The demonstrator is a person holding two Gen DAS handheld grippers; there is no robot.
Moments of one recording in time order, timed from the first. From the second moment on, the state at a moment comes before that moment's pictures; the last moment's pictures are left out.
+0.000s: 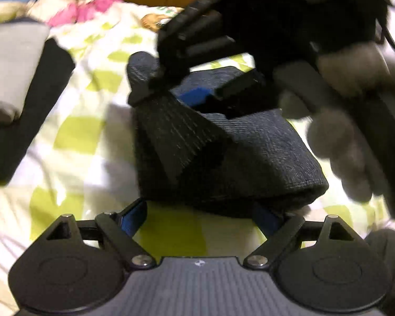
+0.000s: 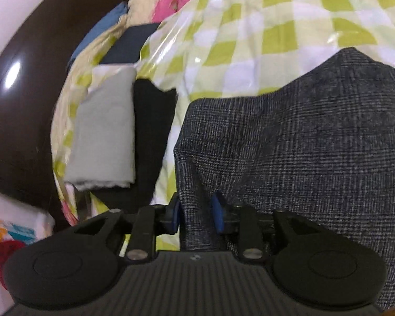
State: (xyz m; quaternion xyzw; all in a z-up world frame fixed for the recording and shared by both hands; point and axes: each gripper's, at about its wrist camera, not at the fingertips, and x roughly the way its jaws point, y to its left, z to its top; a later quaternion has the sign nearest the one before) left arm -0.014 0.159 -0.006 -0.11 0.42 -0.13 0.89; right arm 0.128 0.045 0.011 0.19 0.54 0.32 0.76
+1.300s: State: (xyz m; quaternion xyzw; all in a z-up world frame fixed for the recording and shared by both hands) left arm 0.048 0.187 0.000 -0.12 0.42 -0.13 0.89; right arm 0.148 -0.027 0.032 0.10 0.39 0.37 0.84
